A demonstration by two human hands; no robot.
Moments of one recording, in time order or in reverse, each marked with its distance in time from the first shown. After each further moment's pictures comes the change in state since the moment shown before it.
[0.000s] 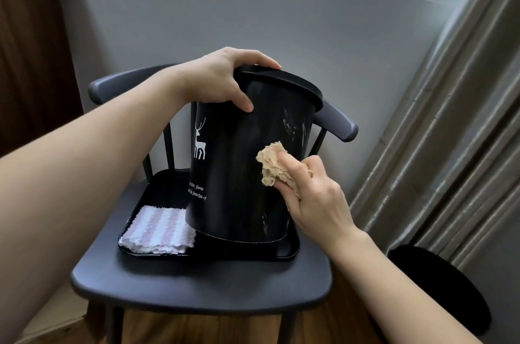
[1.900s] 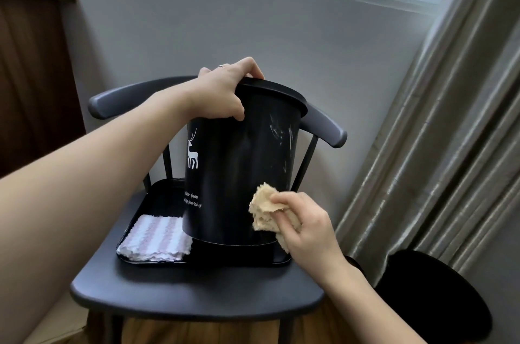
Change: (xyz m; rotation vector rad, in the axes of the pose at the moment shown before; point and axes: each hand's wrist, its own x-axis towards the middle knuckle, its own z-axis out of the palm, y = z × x) left_hand -0.003 0.029 0.018 0.316 0.132 -0.182; right_hand -0.038 -0.002 0.005 0.348 -0.041 0.241
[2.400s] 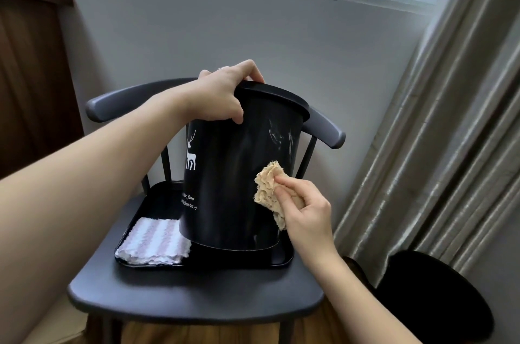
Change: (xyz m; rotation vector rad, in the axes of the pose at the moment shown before) left_hand -0.003 0.004 -0.001 -0.031 -0.026 0.007; right_hand 0.020 0.000 0.016 0.341 0.205 0.269
